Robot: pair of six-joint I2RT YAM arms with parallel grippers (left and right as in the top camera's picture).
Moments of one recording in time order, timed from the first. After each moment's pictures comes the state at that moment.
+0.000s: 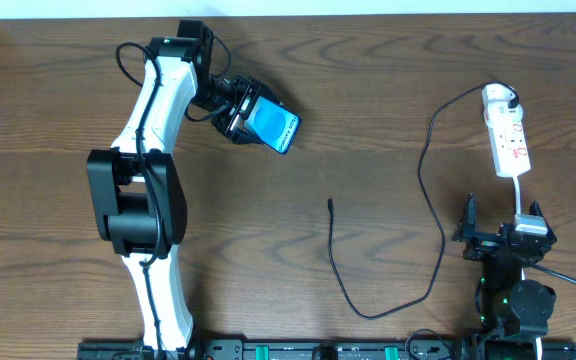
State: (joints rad) left arm -0.08 2.19 1.88 -1.20 0.78 -0.93; right arm -0.06 0.01 0.01 -0.04 0.10 -0.02
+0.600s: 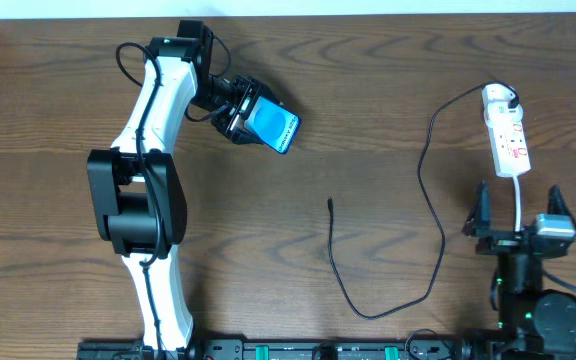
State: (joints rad) left arm -0.08 2.19 1.88 -1.20 0.78 -0.93; right arm -0.06 0.10 0.23 -0.01 0.02 -0.01
